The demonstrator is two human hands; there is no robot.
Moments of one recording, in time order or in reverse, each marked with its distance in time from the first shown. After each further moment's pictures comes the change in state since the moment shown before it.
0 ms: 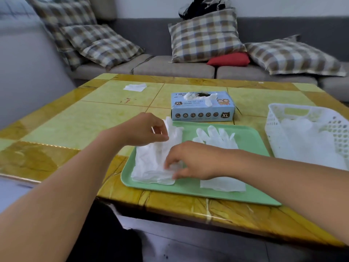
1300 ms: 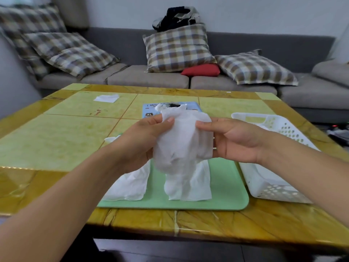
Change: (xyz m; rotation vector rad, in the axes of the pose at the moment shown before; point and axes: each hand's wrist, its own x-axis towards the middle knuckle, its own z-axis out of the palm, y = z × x) left_hand -0.005 0.116 0.020 -1.281 -0.005 -0.053; right_hand -0.103 0.055 -0.065 1.496 0.356 0.326
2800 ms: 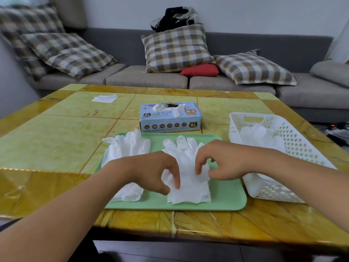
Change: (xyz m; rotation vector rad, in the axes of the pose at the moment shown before) left_hand 0.020 -0.049 -0.021 1.304 -0.577 0.090; right_hand 0.006 0.029 -0.021 -1.502 -0.154 -0.099
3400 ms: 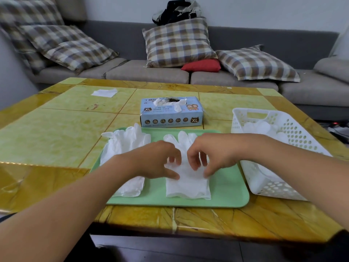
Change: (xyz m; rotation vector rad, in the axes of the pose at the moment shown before) left_hand 0.012 -0.004 -0.003 0.108 0.187 -0.088; right_hand 0.027 -0.017 -0.018 -0.106 -0.129 -0.030
